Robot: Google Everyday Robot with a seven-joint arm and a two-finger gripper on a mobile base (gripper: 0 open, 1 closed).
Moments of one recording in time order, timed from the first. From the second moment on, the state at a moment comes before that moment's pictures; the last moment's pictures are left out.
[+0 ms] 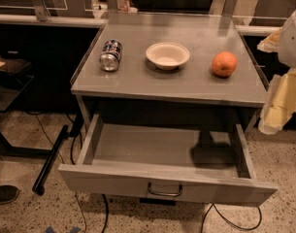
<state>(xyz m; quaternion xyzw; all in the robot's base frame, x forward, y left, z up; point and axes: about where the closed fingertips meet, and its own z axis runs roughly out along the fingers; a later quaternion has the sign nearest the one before) 0.438 -0.217 0.976 -0.60 0.78 -0.03 0.16</state>
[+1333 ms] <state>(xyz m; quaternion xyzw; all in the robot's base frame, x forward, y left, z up) 0.438 -0.217 0.976 -0.60 0.78 -0.03 0.16</state>
